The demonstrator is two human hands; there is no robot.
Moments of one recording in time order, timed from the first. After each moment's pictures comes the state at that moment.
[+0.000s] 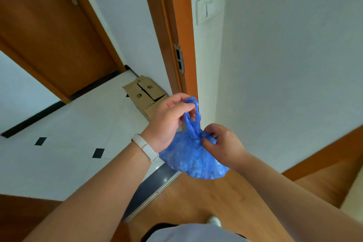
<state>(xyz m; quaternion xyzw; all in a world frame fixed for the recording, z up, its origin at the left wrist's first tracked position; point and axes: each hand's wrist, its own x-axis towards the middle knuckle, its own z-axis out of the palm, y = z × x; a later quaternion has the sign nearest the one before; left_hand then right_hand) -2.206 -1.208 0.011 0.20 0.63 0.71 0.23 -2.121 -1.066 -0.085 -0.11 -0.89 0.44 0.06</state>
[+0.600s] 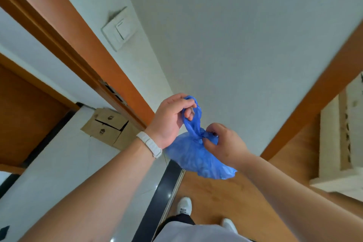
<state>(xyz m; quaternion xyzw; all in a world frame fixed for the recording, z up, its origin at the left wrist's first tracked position) -2.251 -1.047 -0.011 0.26 0.59 0.64 0.43 -2.111 -0.967 -0.120 -0.29 -0.84 0.42 0.15</state>
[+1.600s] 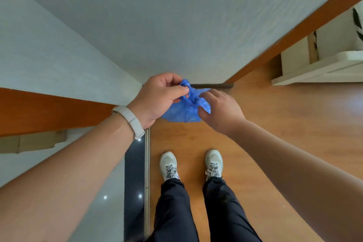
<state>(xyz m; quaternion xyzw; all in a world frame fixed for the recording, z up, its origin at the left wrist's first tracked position) -2.334 -0.963 -0.340 0.31 0.67 0.34 0.59 -2.149 -0.941 -0.421 -0.49 -0.83 0.28 0.00</state>
